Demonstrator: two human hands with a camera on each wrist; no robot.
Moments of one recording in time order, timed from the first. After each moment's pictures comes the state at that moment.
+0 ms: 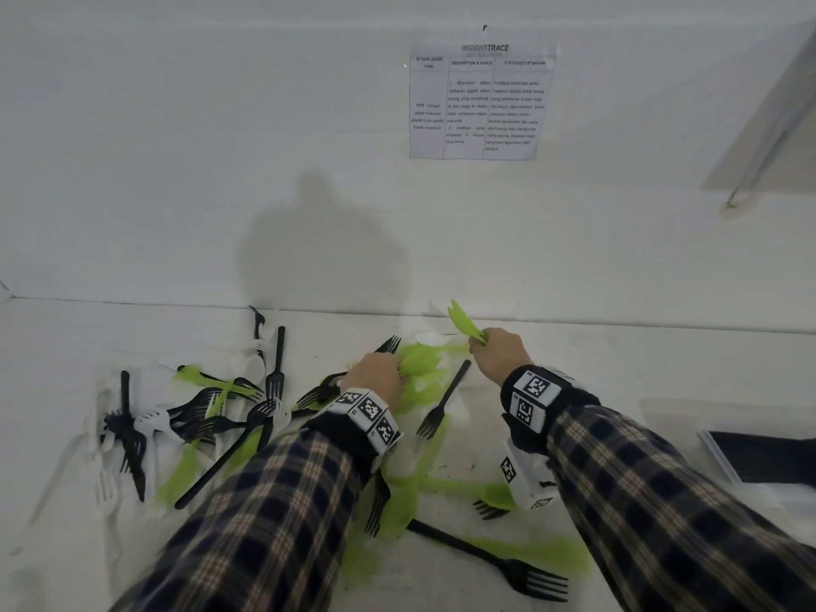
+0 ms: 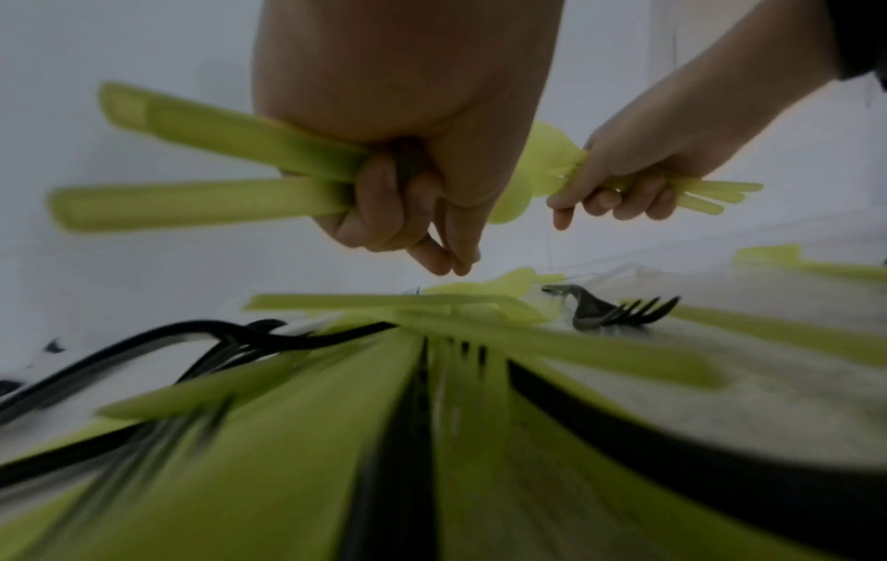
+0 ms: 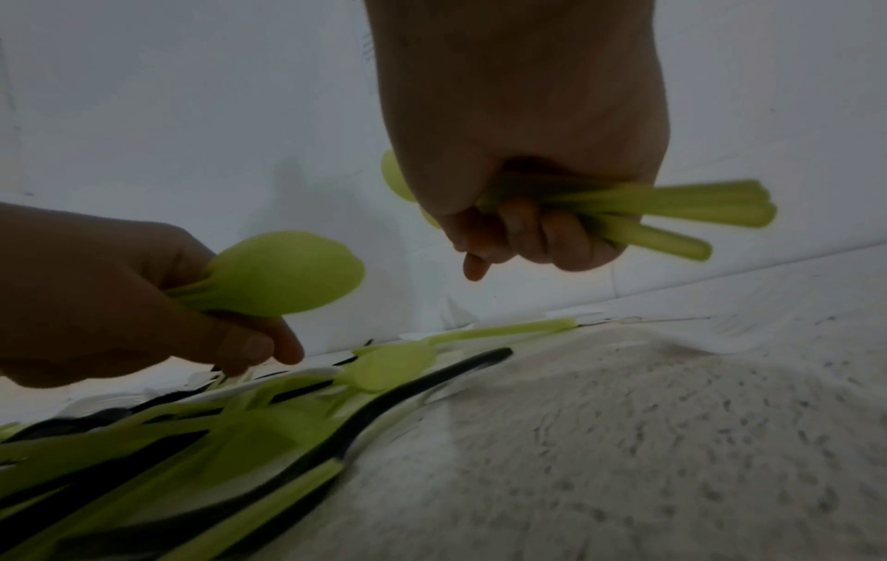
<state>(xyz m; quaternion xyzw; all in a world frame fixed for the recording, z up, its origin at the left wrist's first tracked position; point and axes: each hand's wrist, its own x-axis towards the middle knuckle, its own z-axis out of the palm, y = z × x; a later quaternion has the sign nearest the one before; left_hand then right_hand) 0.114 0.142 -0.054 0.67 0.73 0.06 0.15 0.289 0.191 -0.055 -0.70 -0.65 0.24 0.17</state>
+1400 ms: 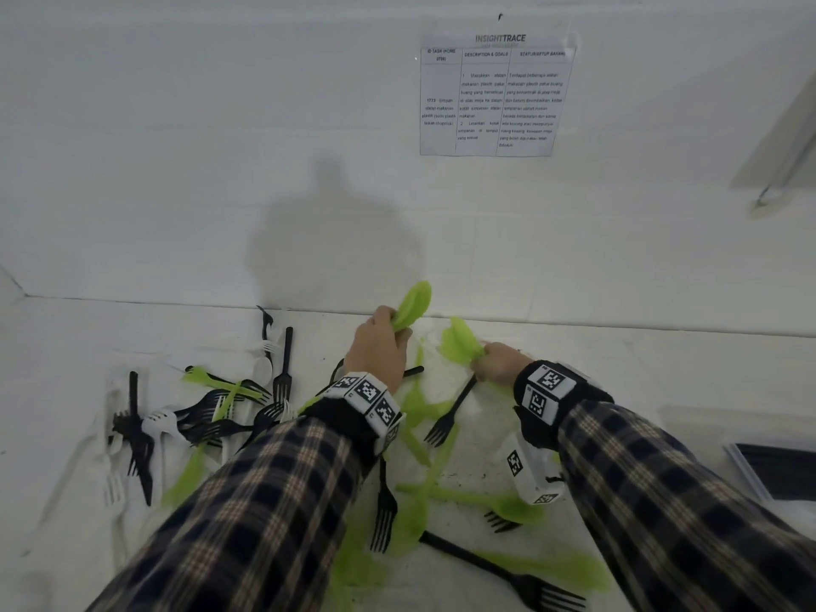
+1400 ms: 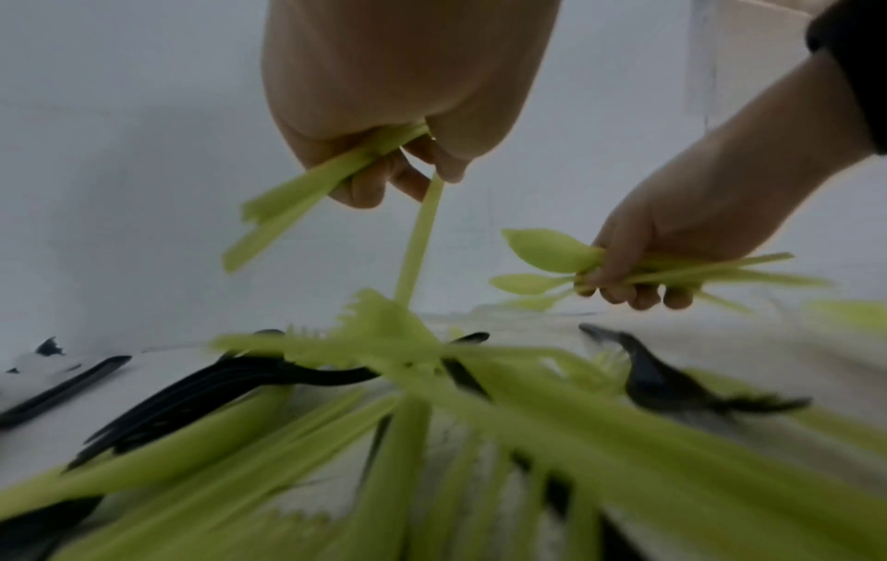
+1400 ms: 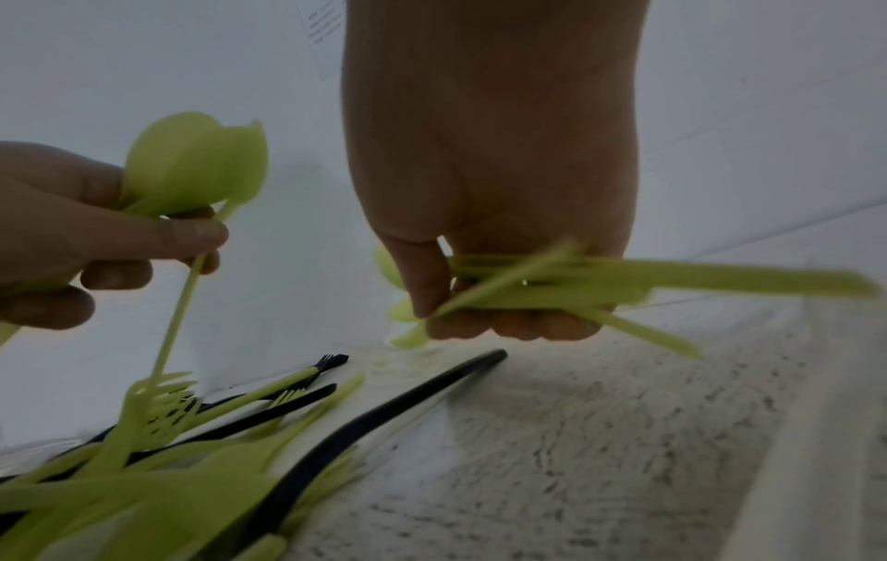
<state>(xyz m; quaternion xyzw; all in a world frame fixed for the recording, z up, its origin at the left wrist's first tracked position) 0.109 0.155 -0.040 0.62 0.71 0.32 0.10 0.281 0.199 -0.053 -0.66 -0.64 0.38 0.07</state>
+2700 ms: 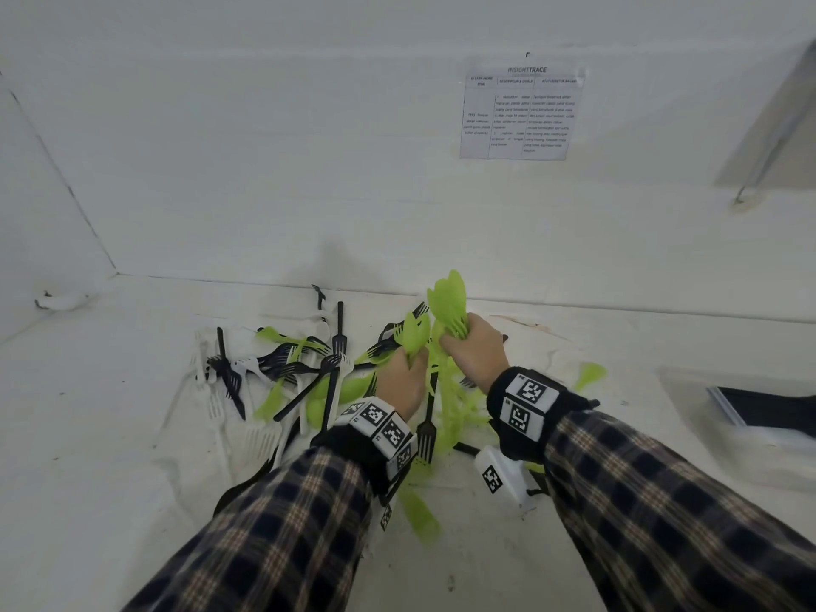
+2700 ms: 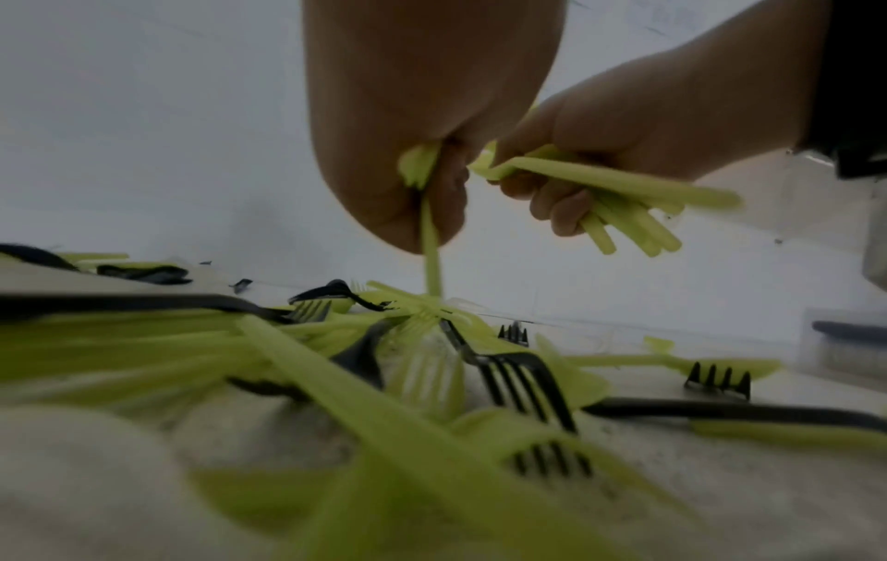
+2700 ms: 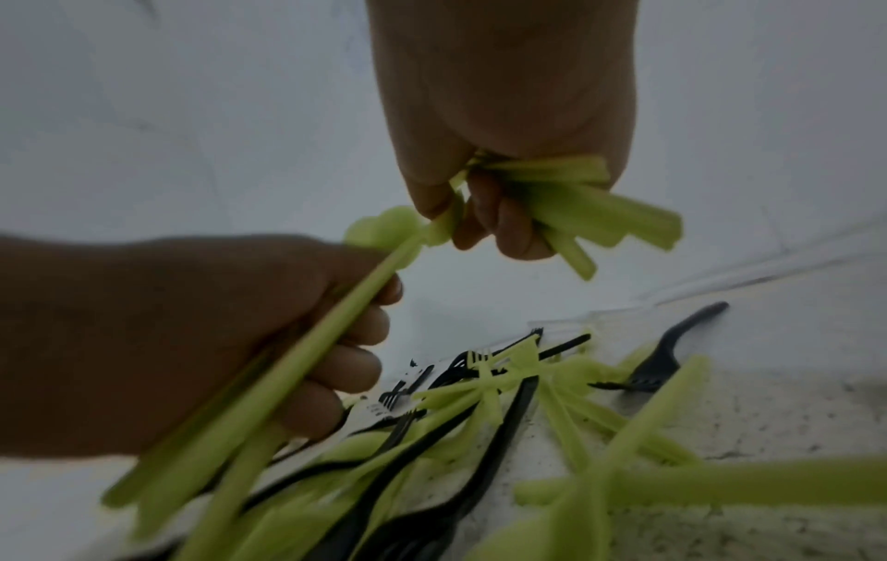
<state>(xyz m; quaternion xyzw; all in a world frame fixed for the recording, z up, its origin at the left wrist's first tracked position) 0.096 0.021 -0.047 0.50 0.67 0.43 0.33 0.203 0.073 -0.033 -0.56 -0.64 0.35 0.41</state>
